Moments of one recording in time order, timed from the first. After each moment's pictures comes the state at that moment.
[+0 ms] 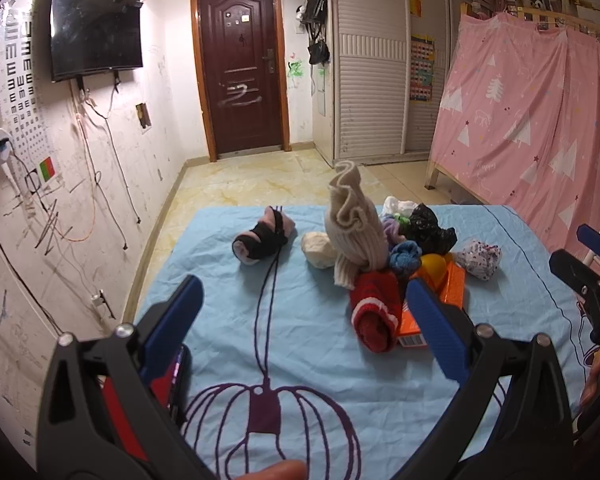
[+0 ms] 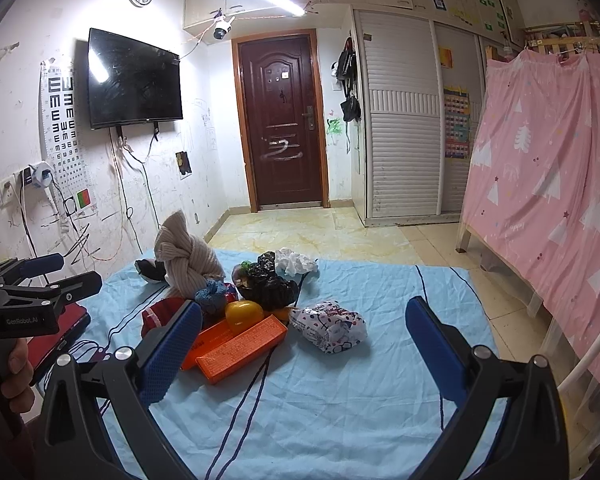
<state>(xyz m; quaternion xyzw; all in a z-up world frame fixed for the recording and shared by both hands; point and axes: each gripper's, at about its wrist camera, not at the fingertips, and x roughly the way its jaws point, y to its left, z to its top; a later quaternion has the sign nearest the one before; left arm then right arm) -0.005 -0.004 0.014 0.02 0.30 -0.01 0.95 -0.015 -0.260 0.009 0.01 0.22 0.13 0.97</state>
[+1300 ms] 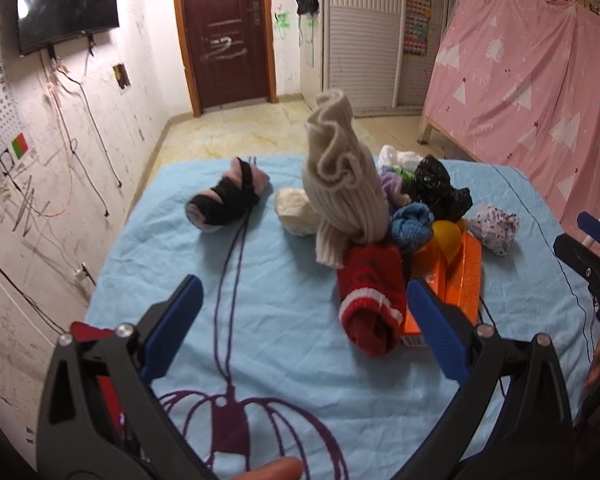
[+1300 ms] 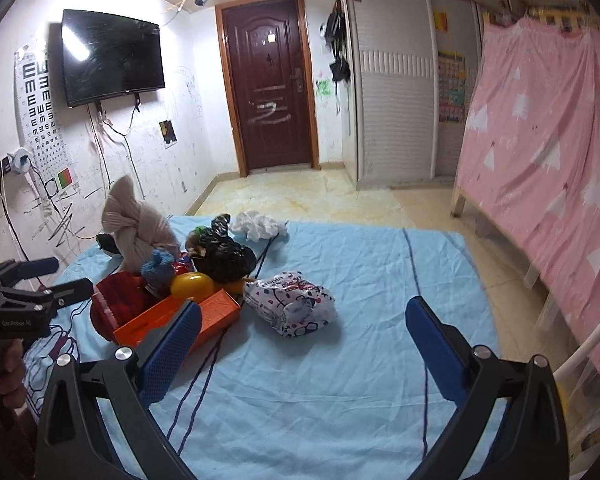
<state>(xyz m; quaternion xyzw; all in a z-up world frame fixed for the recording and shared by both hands) 0.048 -0.013 -0.026 0.02 0.39 -0.03 0.92 0.044 -0.286 -0.025 0.02 0.31 0.13 0.94</state>
